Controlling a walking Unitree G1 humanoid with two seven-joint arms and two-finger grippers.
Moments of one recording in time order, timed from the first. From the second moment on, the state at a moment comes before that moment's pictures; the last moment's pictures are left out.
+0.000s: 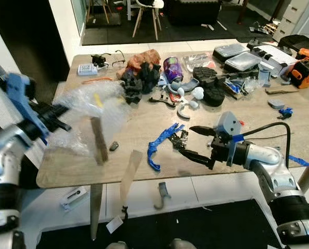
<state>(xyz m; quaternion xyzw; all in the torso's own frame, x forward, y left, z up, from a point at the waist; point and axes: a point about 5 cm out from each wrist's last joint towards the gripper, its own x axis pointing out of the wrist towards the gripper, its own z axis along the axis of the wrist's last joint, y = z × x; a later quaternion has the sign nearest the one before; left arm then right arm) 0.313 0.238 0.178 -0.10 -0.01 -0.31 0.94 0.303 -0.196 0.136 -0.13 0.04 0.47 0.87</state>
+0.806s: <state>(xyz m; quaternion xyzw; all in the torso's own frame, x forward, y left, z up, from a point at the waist) 0.310 0.212 0.167 -0.12 0.01 -0.33 0.94 0.307 -0.195 0.135 -0.13 0.03 0.46 0.88</state>
